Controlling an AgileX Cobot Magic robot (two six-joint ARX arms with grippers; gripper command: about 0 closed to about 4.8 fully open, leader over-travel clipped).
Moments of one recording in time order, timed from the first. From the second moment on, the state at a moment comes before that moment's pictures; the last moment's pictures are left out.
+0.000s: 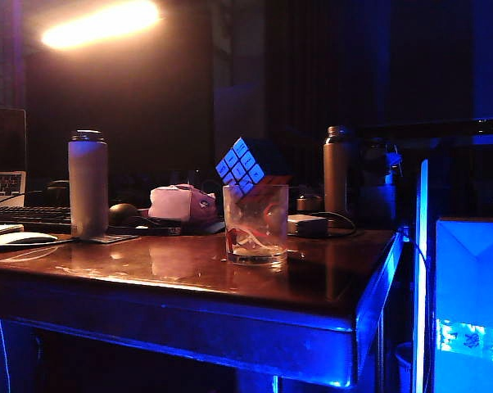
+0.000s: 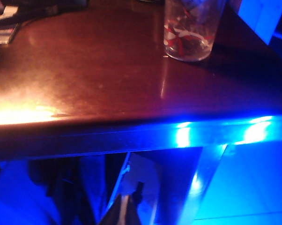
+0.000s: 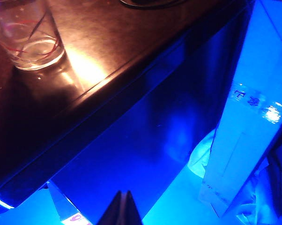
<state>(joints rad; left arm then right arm) -0.51 0.12 0.04 -0.23 0.00 0.05 0.32 0.09 0.06 -0.31 0.00 0.10</state>
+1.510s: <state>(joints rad) -0.36 0.11 0.03 -0.22 0.07 0.14 0.28 0.04 0.06 -0.31 0.00 0.10</state>
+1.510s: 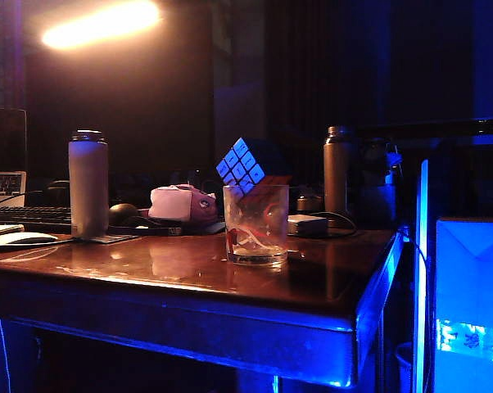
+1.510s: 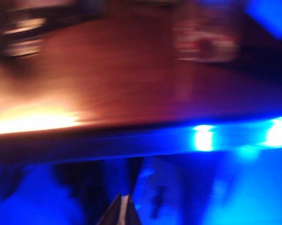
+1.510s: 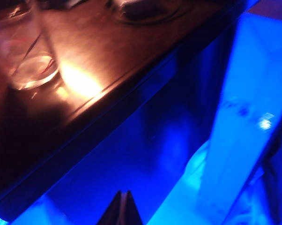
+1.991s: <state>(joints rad) -0.05 0.00 0.01 -0.15 0.07 0.14 0.12 0.00 0.03 -0.21 0.00 0.10</state>
